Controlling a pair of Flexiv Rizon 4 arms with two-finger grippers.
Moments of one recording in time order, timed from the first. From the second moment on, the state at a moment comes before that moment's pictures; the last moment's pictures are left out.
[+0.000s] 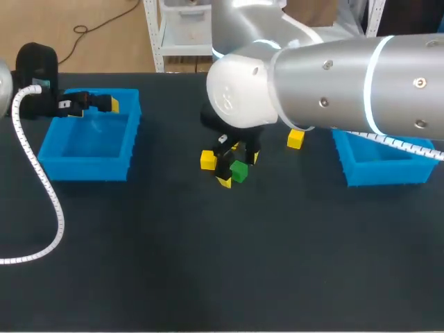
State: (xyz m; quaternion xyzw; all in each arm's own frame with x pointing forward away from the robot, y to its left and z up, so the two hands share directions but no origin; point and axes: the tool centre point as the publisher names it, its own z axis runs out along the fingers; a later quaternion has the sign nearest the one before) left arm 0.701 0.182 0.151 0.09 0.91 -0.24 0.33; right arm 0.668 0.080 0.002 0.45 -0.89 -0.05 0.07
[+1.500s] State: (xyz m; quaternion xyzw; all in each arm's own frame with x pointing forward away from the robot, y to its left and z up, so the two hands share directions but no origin) left arm 0.701 0.182 0.151 0.09 0.91 -0.24 0.33; right arm 0.752 -0.087 0.134 0.18 -0.98 0.00 0.01
